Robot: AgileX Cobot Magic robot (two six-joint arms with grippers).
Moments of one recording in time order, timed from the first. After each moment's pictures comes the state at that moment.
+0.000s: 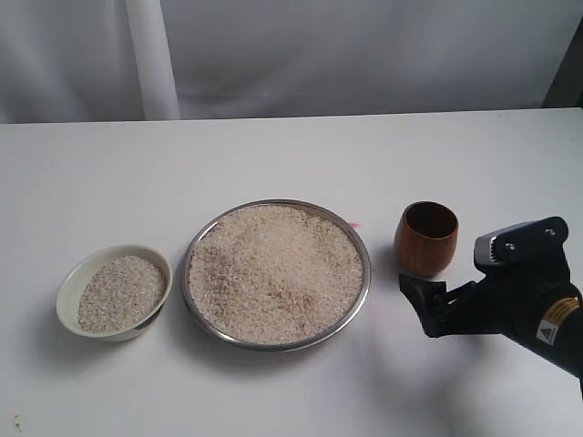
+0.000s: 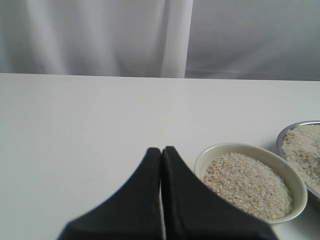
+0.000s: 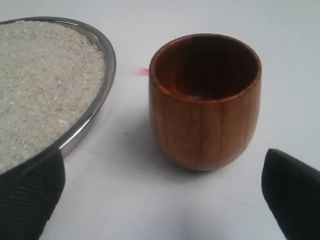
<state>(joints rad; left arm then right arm) 0.00 0.00 0.01 0.05 0.29 -0.09 0.22 1.78 -0.28 -0.28 -0.93 0.13</state>
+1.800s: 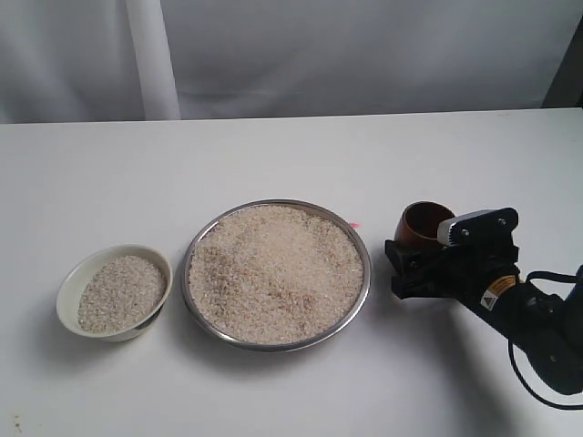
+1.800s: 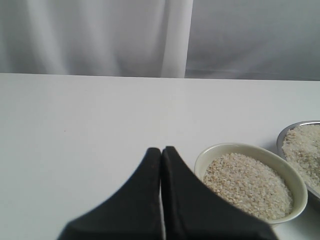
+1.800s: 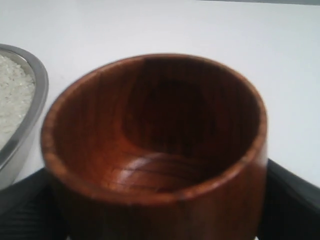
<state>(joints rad) 0.00 0.00 0.01 0.05 0.29 -0.09 0.22 2.19 -0.54 -0.20 -1.21 0.06</state>
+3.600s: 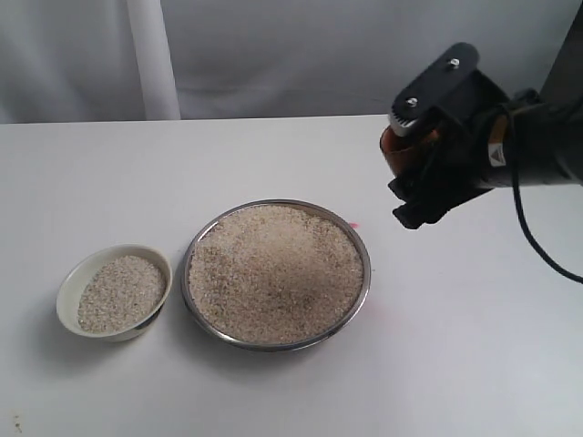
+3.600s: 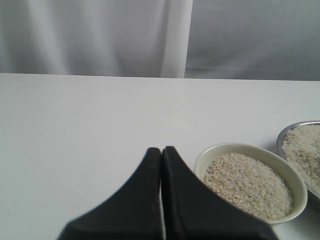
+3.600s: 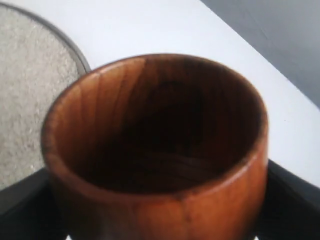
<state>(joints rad) 0.00 0.00 0.01 0.05 0.29 -0.09 0.45 1.48 -0.92 -0.47 0.30 0.01</state>
